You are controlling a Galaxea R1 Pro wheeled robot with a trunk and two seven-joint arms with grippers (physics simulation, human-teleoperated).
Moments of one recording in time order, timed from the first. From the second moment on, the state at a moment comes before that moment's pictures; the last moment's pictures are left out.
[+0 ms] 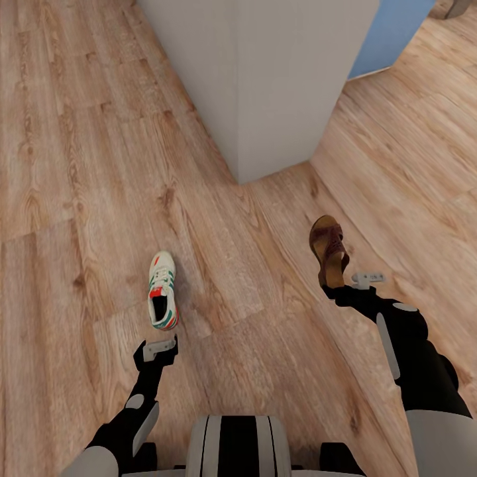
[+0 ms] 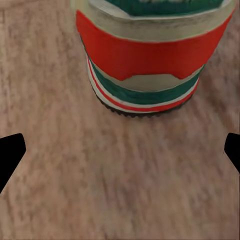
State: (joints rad) left arm -0.55 -0.02 -0.04 -0.52 0.10 -0.48 0.14; right arm -0.62 -0.13 -0.16 -1.38 0.06 0.67 0.31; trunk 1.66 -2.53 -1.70
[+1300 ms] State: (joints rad) left arm -0.55 -0.02 -0.04 -0.52 0.10 -0.47 0.14; right arm -0.62 -0.13 -0.16 -1.38 0.06 0.67 0.31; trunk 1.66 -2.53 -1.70
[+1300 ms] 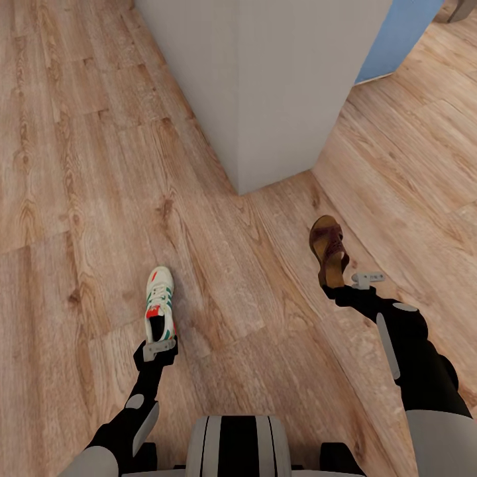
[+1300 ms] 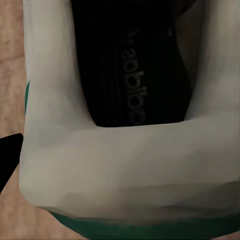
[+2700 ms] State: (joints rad) left arm -0.55 -0.02 -0.04 -0.55 0.10 -0.48 0.14; right arm -0.62 -0.13 -0.16 -1.38 0.06 0.67 0.31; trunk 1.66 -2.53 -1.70
